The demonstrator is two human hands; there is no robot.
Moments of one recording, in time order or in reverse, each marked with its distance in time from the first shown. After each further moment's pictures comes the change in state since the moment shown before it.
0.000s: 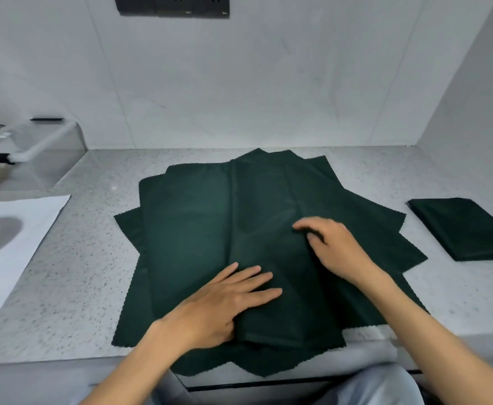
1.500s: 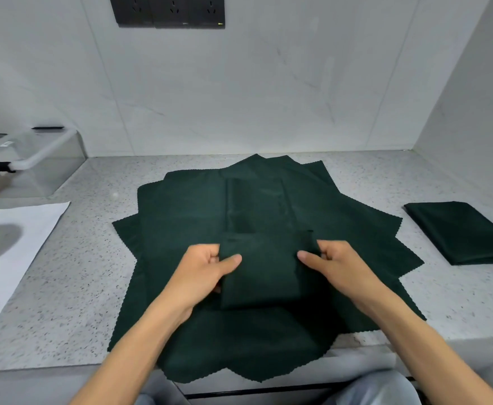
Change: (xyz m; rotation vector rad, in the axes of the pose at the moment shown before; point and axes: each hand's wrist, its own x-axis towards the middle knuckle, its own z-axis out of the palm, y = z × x) left_hand 0.011 0.005 -0.042 -1.179 0.533 -0.601; right_hand -0.030 -0.028 -0.014 0.570 -0.121 0.323
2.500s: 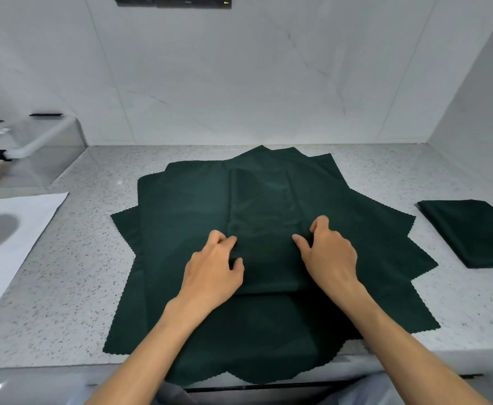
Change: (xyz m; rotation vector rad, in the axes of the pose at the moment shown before) left_hand 0.037 -0.033 0.018 0.913 0.236 0.152; right_hand 0.049 0.019 0.032 -0.861 0.453 0.059
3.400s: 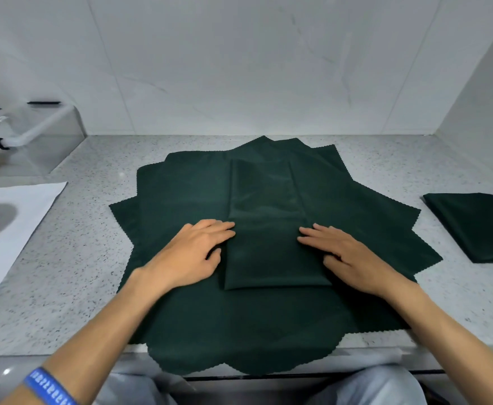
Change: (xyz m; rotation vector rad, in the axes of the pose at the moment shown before) left_hand 0.031 -0.050 -0.020 0.218 -0.141 0.440; right_hand 0.015 0.075 -0.012 0.195 -0.481 -0.632
